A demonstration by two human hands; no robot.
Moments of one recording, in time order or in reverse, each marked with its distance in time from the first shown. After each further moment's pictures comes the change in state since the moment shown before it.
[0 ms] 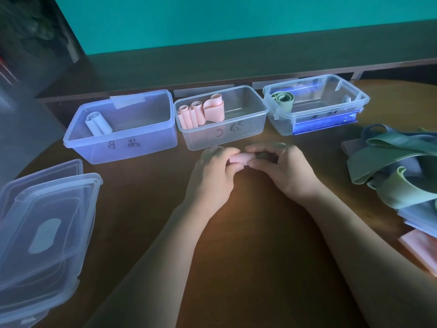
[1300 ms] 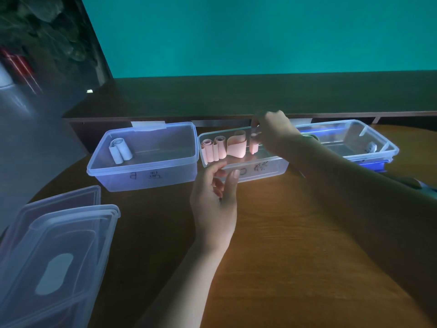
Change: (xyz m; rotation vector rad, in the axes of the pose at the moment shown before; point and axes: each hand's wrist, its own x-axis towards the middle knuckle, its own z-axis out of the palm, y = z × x) left_hand 0.016 -0.012 -0.009 -0.476 0.527 -0.133; right_hand 0.197 -0.039 0.013 -0.664 -0.075 -0.014
